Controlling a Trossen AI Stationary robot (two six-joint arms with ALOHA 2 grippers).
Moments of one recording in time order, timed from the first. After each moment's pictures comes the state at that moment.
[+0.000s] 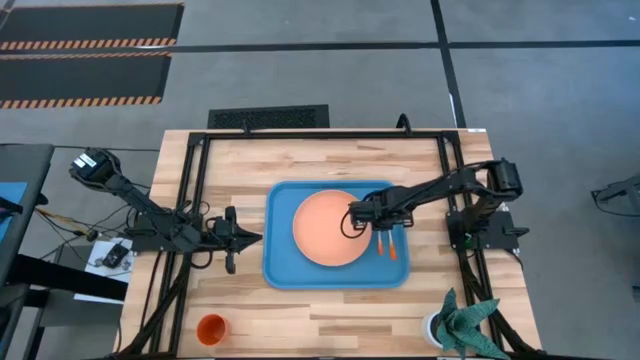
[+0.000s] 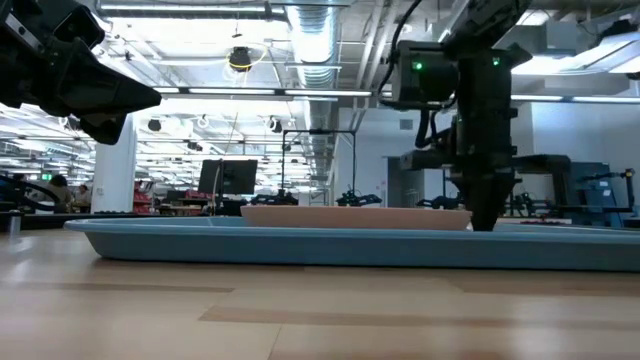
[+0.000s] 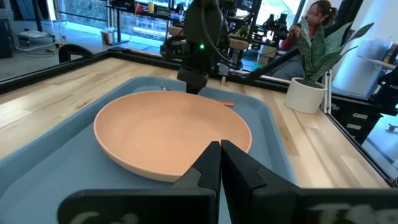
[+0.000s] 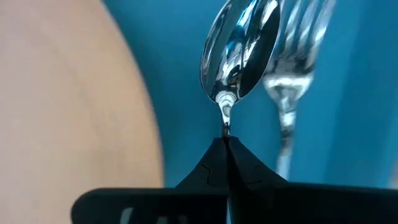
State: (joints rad) left arm -0.61 0.93 0.02 0.78 -0.72 -0.29; right arm 0.00 1.72 0.98 -0.78 0.10 1.51
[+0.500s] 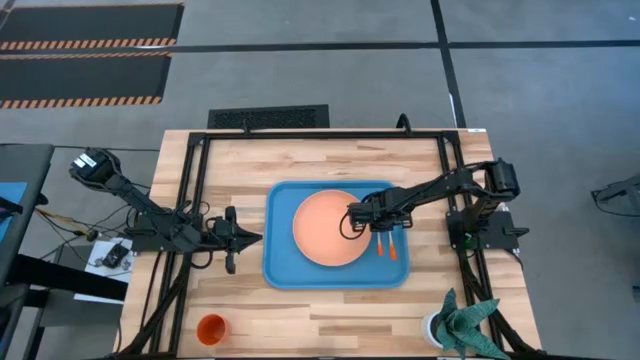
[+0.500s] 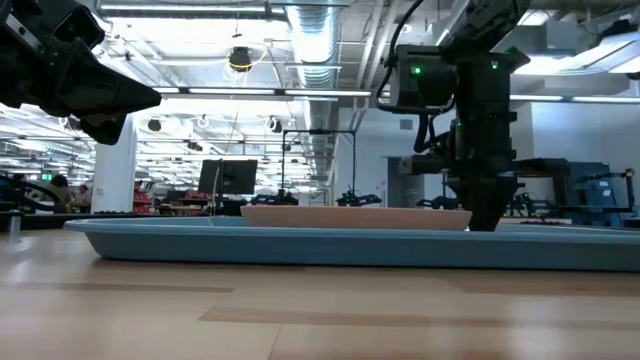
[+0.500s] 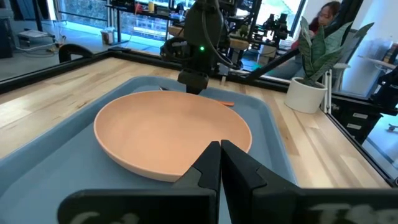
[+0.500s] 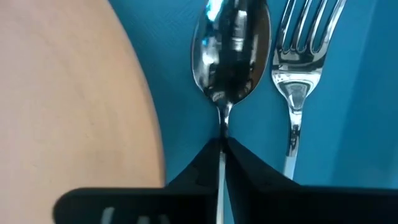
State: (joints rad) left arm -0.61 0.93 0.02 0.78 -0.72 -0.29; right arm 0.00 1.74 0.98 -0.76 0.09 1.51
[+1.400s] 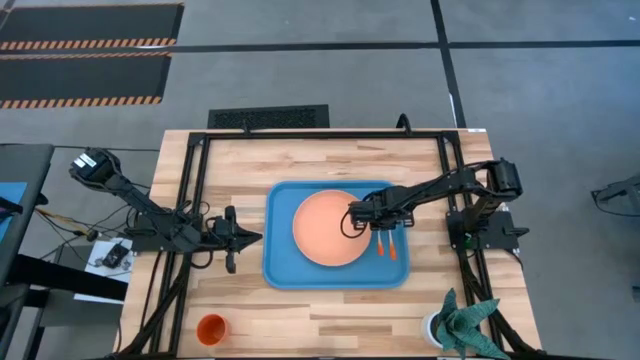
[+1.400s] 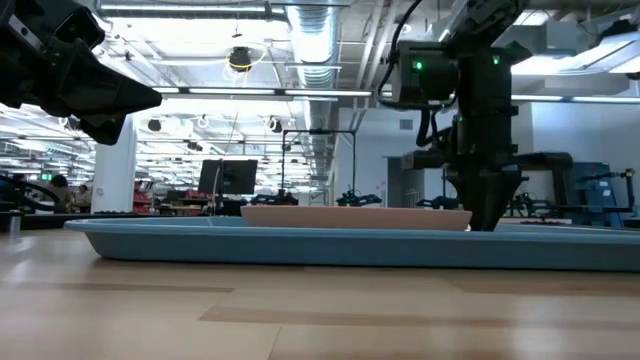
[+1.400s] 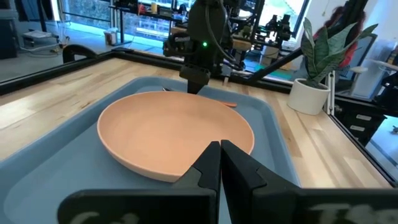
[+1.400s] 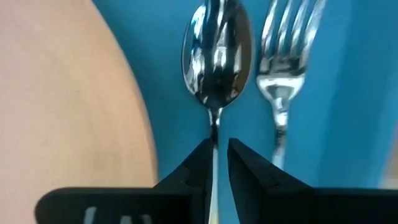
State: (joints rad) left arm -0.61 0.93 0.02 0.78 -0.73 -0.30; right arm 0.00 1.72 1.00 -0.81 0.12 1.51
